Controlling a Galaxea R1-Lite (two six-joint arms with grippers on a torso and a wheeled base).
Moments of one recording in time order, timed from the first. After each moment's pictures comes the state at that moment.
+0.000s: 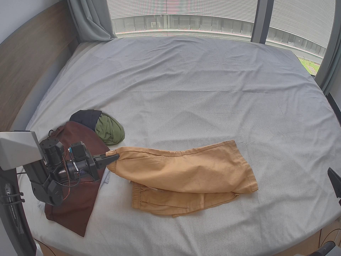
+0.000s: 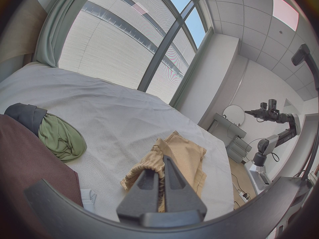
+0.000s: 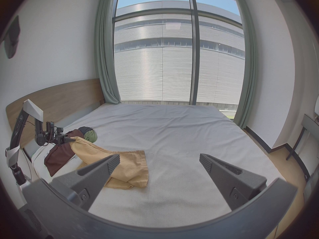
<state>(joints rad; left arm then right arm) -0.01 2.23 -0.55 -1.55 -0.95 -0.12 -0.01 0.55 -0.30 -0.17 0.08 -0.04</state>
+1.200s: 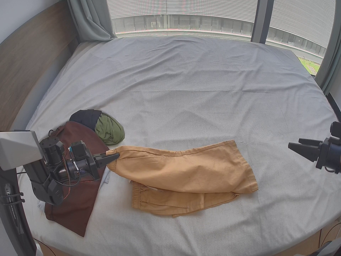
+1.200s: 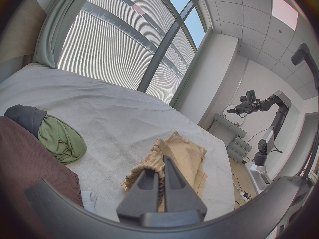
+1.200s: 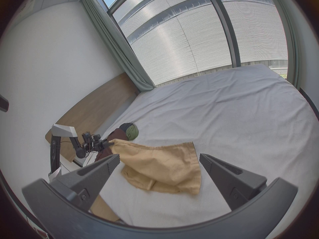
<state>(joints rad) -0.02 2.23 -0.56 -1.55 -0.95 -0.11 -0.01 1.20 -0.50 -0.40 0.57 0.14</state>
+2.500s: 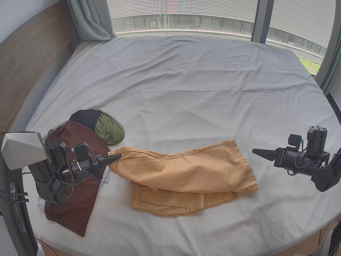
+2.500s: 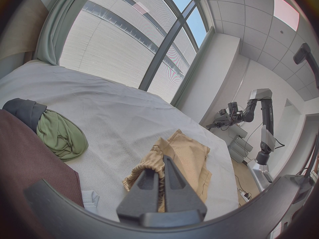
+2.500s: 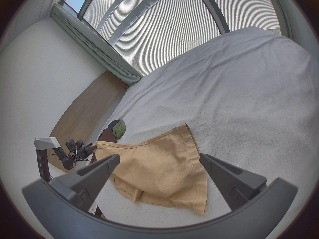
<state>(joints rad) -0.02 2.29 -0.61 -1.55 -0.95 -0.12 0.03 1.87 -0.47 -1.02 0.57 0.33</state>
